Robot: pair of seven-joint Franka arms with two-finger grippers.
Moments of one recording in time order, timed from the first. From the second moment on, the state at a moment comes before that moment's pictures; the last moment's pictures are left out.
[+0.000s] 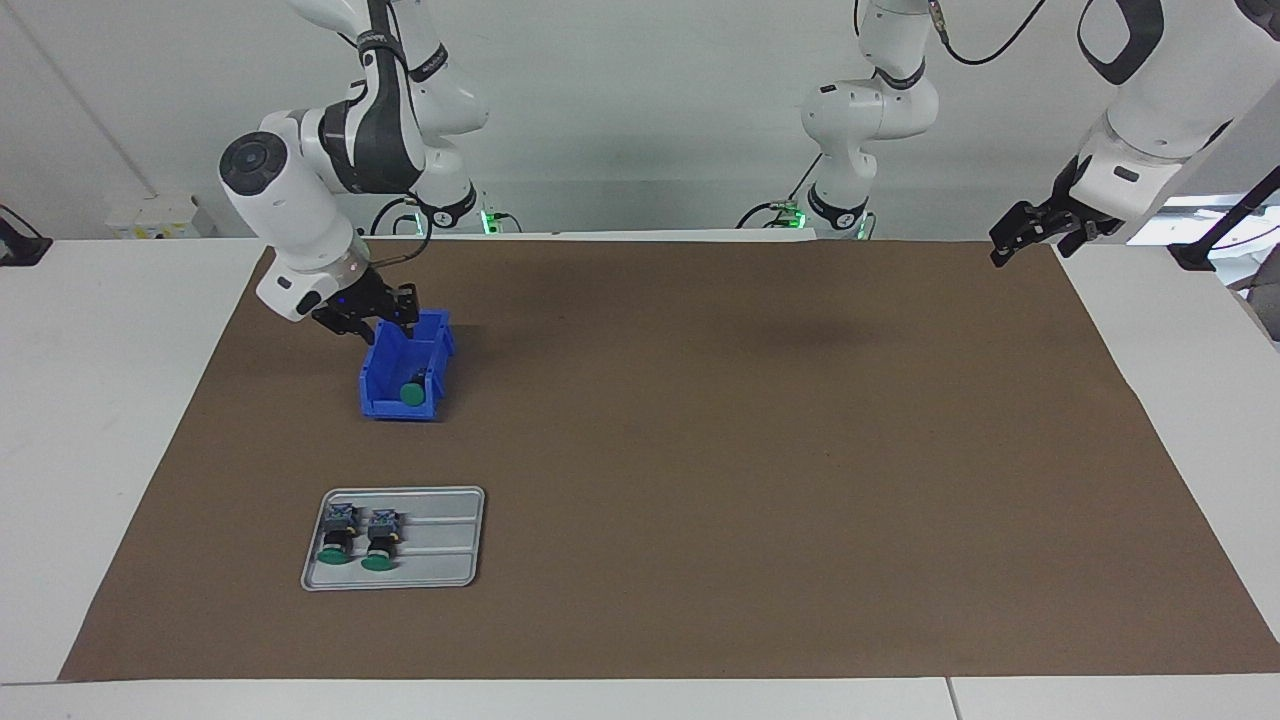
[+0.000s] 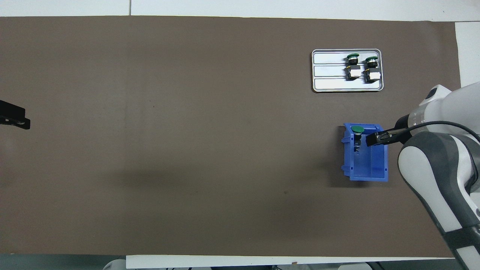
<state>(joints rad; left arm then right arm) -0.02 -0.08 -0.01 -1.67 0.03 1.46 -0.06 0.09 -0.12 -0.08 -2.18 0.06 1.95 -0.14</state>
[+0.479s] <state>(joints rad) -0.02 -0.08 -0.01 -1.67 0.03 1.46 -0.06 0.07 -0.15 -0.09 -1.98 0.04 1.74 -0.14</state>
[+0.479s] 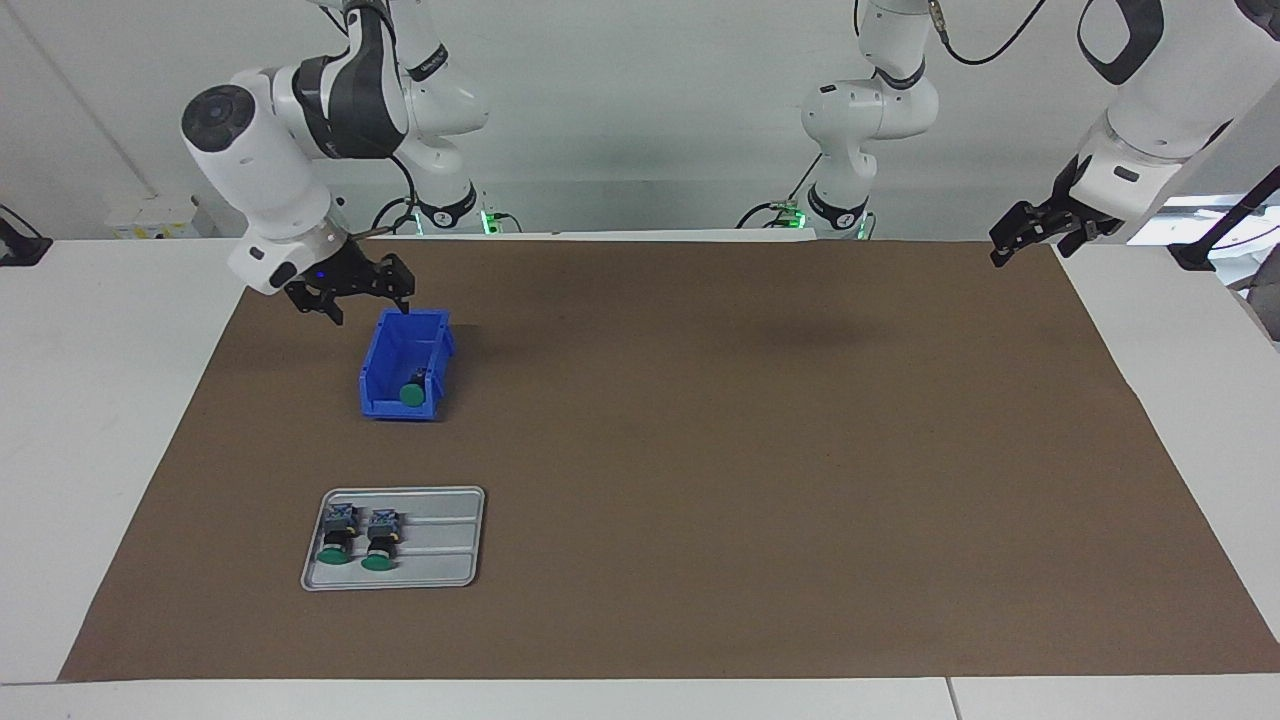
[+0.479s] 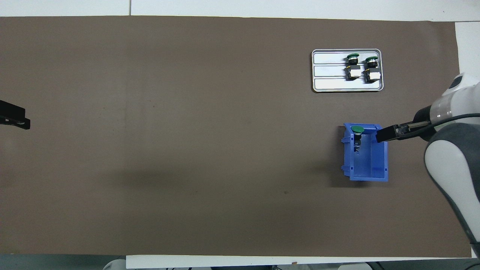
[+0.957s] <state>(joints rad) -0.02 -0.08 -0.01 -1.67 0.03 1.46 -0.06 -0.02 -0.06 -0.10 -1.56 0.03 1.44 -0.14</state>
